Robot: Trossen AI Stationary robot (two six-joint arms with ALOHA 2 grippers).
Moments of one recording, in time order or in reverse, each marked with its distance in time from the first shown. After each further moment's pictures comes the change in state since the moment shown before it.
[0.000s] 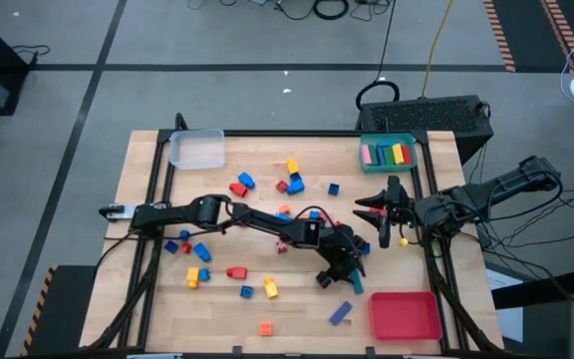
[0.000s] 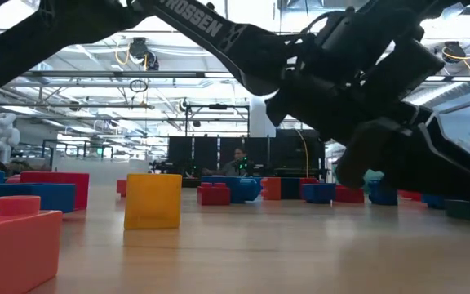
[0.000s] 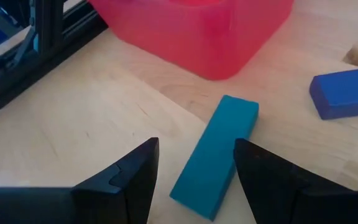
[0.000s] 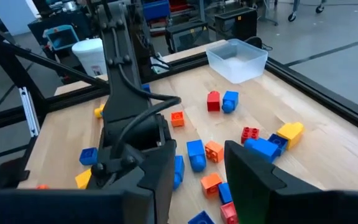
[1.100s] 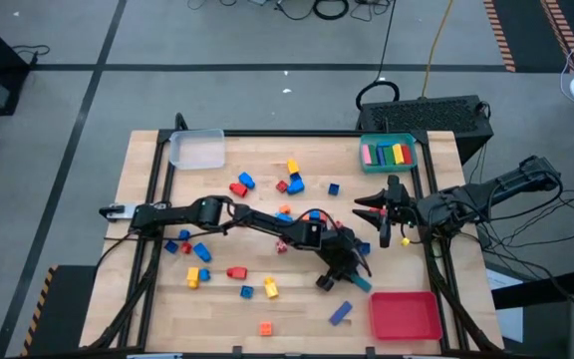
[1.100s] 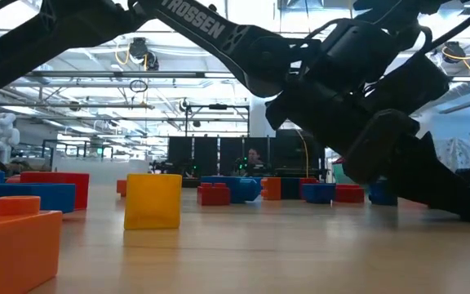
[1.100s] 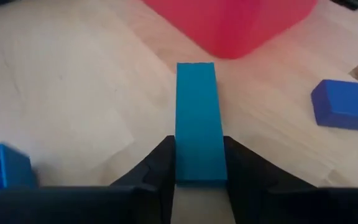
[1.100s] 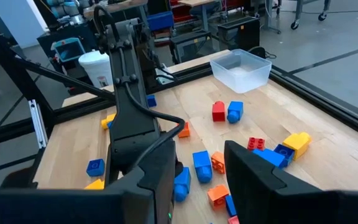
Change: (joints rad) left arm 0.002 0.033 0.033 -0.128 -0.029 -0.259; right arm 0.000 0.000 0.000 0.051 0.000 -0.004
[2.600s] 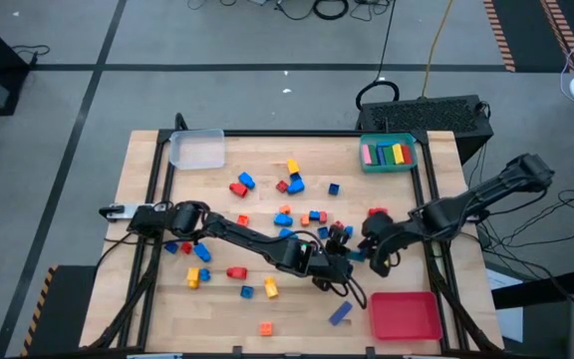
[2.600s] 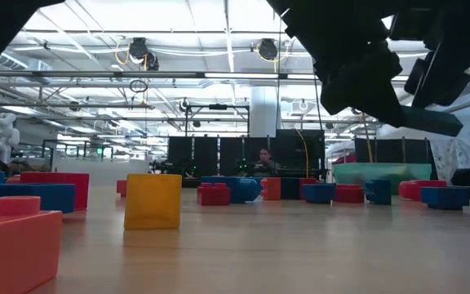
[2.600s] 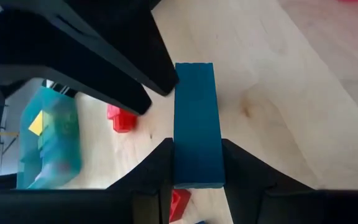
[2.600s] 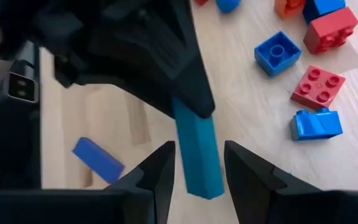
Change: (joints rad) left arm -0.182 -0.241 -0.002 -0.293 -0.898 0.128; right arm 0.036 0.274 0.000 -0.298 -0.453 0.334
